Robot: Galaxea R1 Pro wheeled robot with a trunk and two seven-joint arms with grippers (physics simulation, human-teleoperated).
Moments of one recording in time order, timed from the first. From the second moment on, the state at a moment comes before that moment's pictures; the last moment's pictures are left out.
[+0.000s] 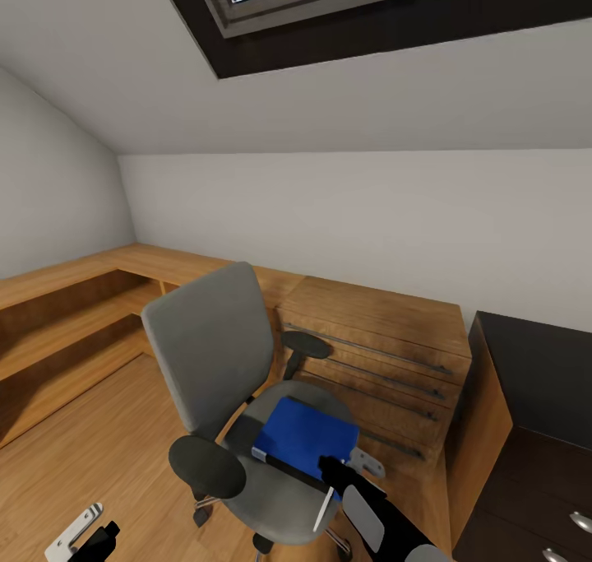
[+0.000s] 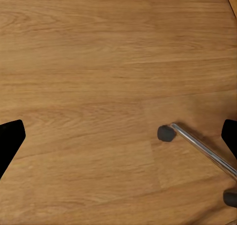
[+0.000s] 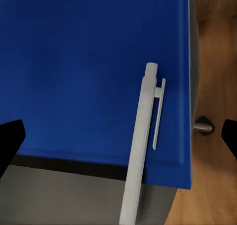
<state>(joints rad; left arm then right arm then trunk) -0.10 0.21 -0.04 -0.90 0.93 -0.05 0.50 -0.51 0.17 0.26 -0.46 -0.72 0.06 -0.26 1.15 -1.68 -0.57</state>
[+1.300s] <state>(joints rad) -0.10 0.21 -0.04 -0.91 0.93 -0.05 0.50 -0.51 0.16 0.21 -0.46 -0.78 0.06 -0.26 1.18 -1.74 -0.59</state>
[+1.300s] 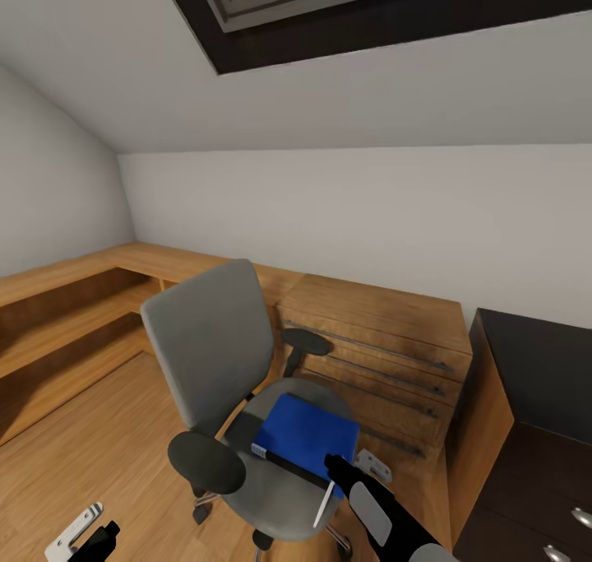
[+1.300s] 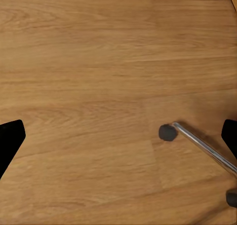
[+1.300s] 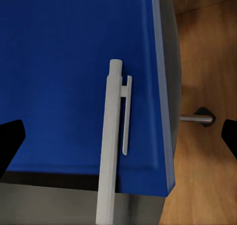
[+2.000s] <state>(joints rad) -0.10 0.21 -0.04 -0.91 0.93 -0.05 0.50 -0.51 0.16 0.21 -0.46 -0.78 0.06 -0.26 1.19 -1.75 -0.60</state>
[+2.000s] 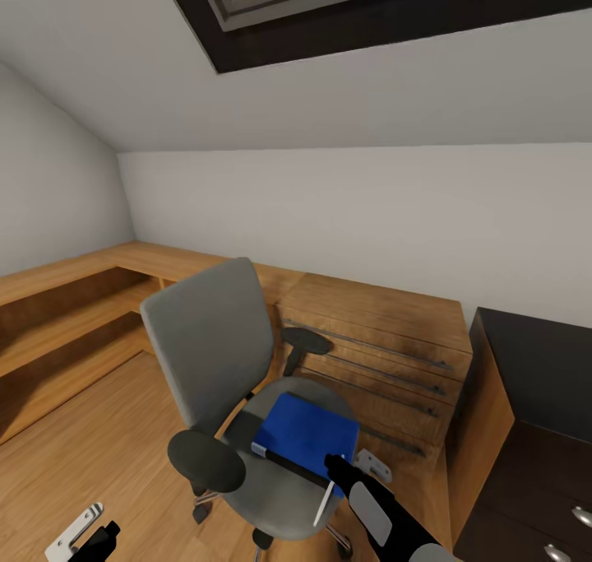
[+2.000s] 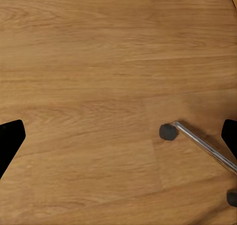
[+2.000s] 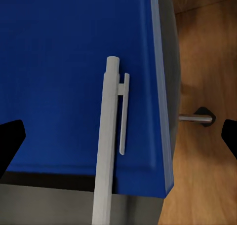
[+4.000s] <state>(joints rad) -0.10 0.21 -0.04 -0.91 0.93 -0.05 0.50 -0.51 0.16 0.21 -0.46 -0.77 0.06 -0.26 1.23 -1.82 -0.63</state>
